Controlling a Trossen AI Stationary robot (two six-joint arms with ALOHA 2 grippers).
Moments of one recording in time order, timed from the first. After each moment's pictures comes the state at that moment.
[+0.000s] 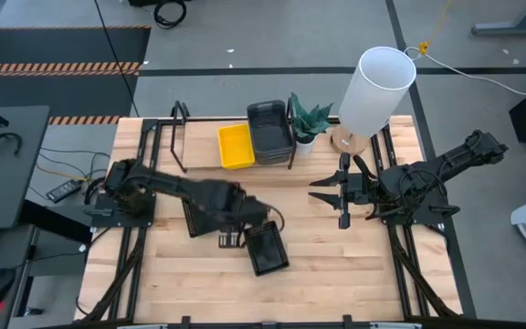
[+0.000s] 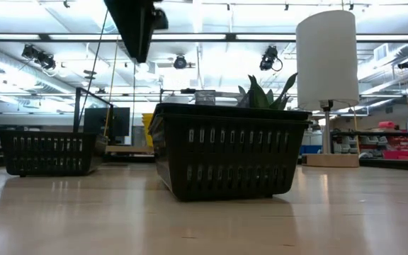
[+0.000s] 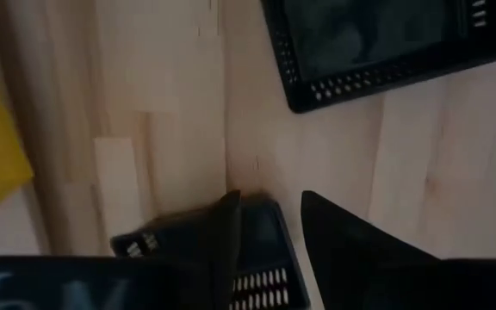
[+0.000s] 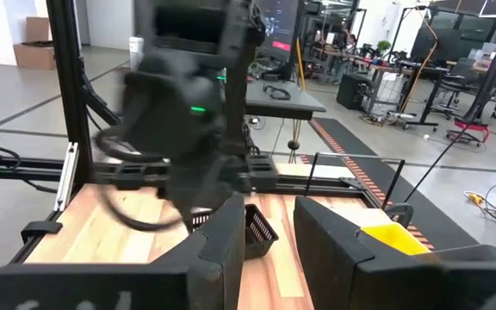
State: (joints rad) left arm -0.24 1.88 1.77 -1.38 -0.13 -0.23; right arm 0.40 0.95 0.82 0.05 0.51 -0.08
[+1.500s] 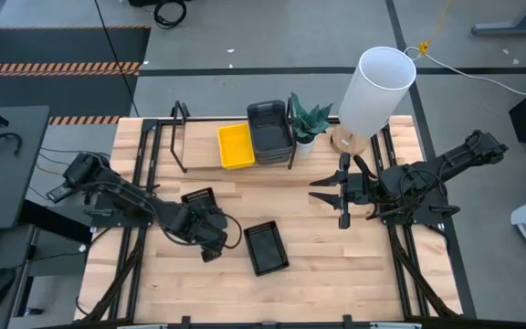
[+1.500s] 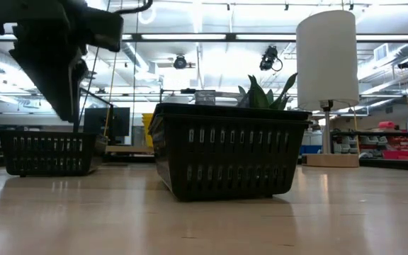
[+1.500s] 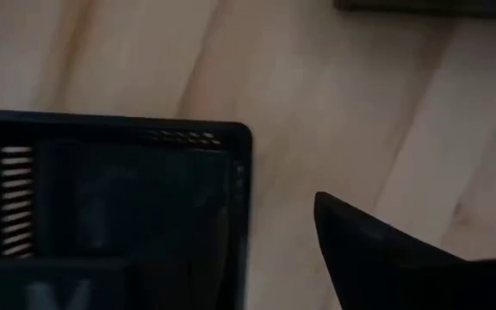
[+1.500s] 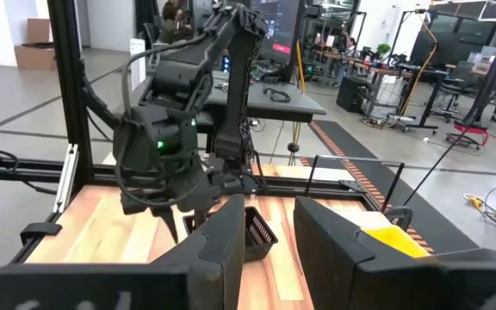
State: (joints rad) left arm -0.44 1.54 1.02 -0.83 -0.24 -0.78; right arm 0.40 0.95 0.82 0.06 0.50 -0.09
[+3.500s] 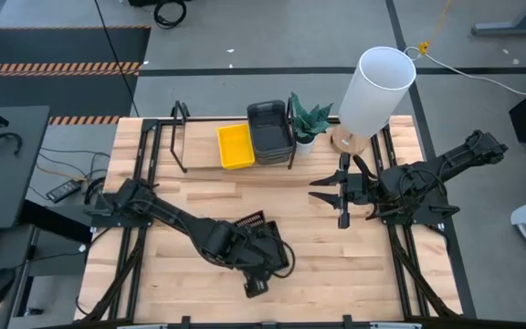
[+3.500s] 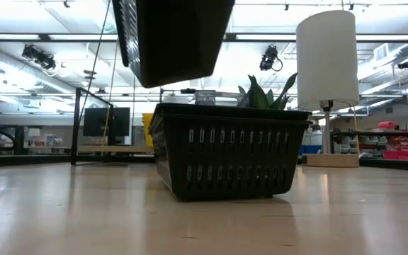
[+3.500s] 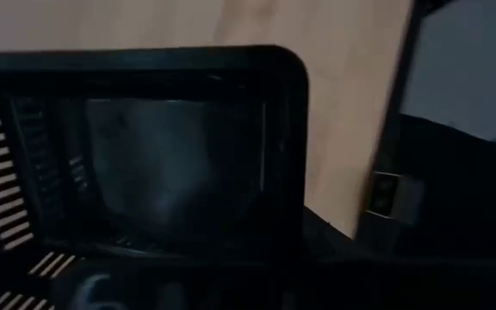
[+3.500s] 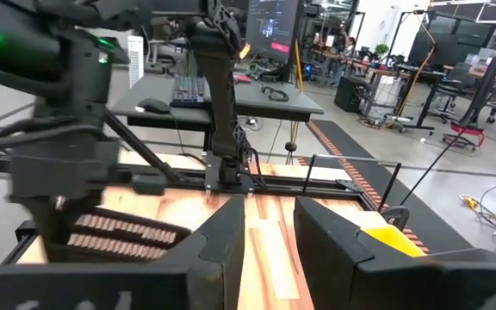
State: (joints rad) left arm -0.47 2.02 2.00 -1.11 -0.12 -0.75; right arm 0.40 0.95 0.82 0.06 0.51 -0.10
